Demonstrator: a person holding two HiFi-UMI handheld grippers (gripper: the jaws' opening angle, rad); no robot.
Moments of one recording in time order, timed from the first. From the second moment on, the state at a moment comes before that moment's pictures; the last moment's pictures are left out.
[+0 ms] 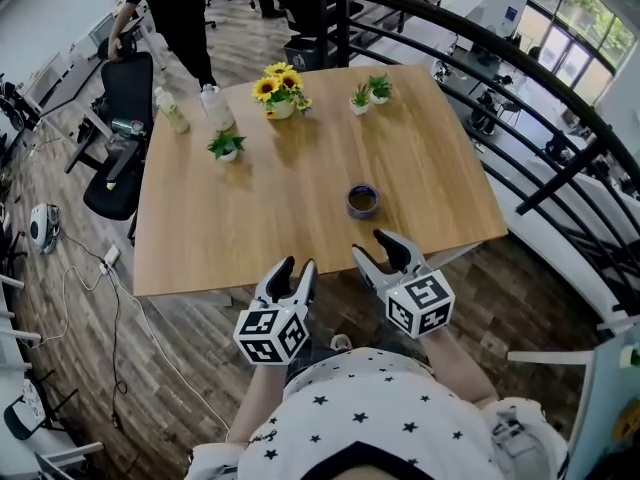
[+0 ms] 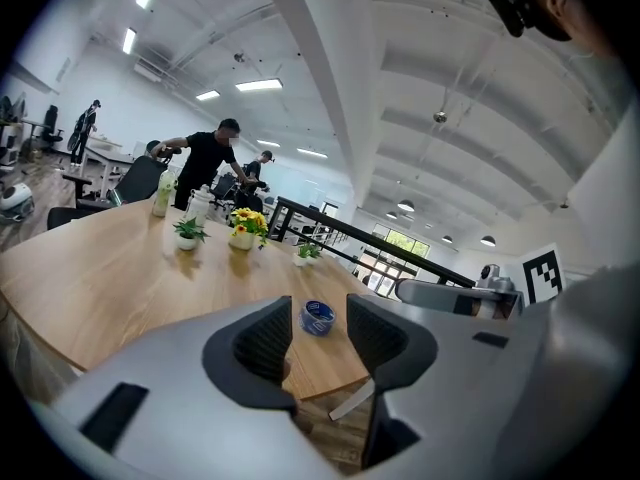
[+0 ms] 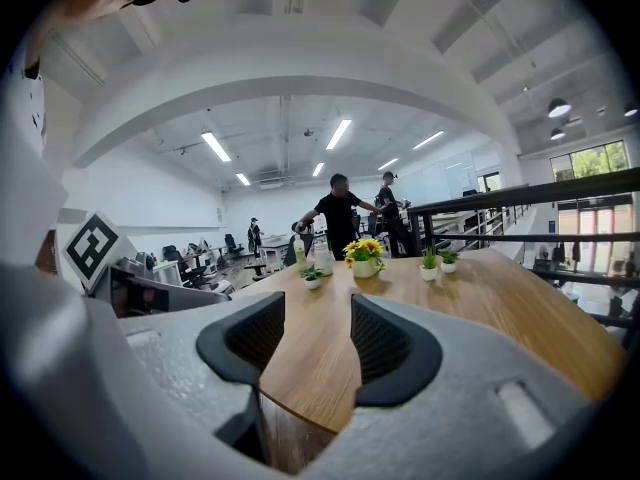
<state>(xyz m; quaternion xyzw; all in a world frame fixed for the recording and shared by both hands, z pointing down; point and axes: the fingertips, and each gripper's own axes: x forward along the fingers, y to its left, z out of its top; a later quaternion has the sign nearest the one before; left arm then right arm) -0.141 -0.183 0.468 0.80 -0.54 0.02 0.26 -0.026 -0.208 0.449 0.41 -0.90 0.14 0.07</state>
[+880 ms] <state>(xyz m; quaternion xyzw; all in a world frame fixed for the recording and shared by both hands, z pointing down) -0.131 -0.269 0.492 0.79 -0.54 0.02 0.30 0.015 -0.330 0.511 0.45 -0.87 0.16 0.14</state>
